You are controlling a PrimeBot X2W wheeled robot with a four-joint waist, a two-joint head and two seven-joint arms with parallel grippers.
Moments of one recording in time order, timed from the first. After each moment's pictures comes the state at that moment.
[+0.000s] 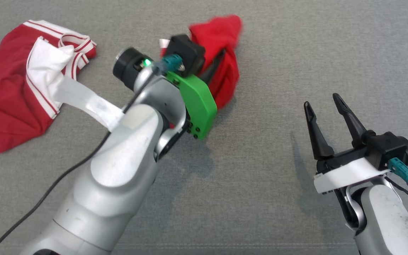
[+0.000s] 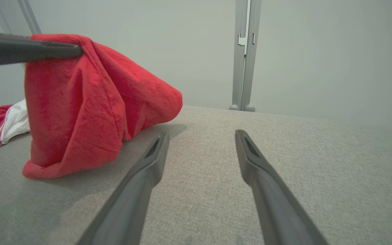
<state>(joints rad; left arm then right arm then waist) -0.81 -0.03 -0.60 0.37 -0.35 -0.13 0.18 -0.14 -0.09 0.16 0.06 0.08 0.10 -0.25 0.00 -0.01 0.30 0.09</state>
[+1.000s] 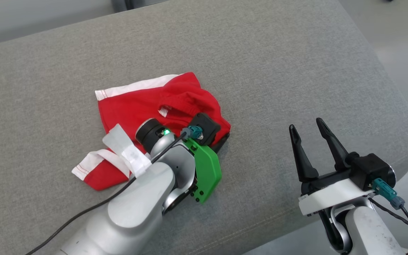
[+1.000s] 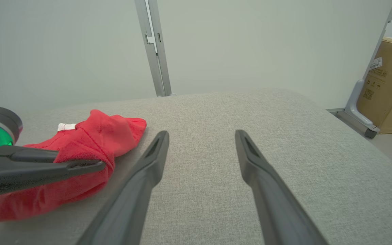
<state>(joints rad) -0.67 0.04 -0.90 0.43 -0.49 -0.11 0.18 -0.04 -0.04 0.21 0.04 0.13 0.06 -0.25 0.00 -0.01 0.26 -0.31</state>
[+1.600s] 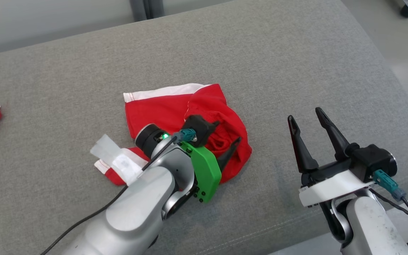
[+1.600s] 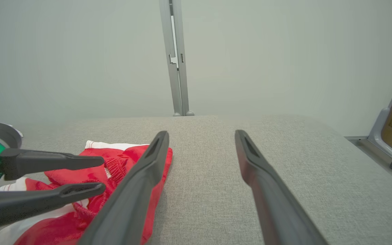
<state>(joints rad) -0.63 0.04 -0.91 0.40 -0.55 -0.06 0.11 -0.07 -0.04 0.20 0.04 0.11 0.09 -0.25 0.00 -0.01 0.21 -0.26</state>
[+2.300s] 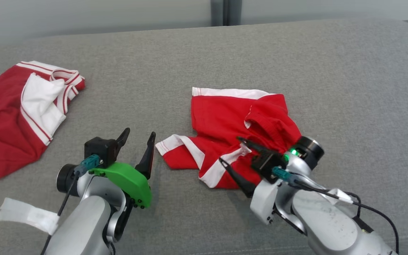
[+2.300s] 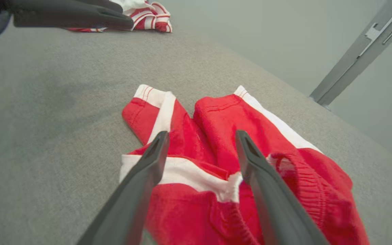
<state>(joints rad) -0.40 0.19 -0.62 0.34 -0.59 0.12 -0.10 -0.35 -0.15 0.63 0.34 -0.04 0.13 -0.16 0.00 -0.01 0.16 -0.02</state>
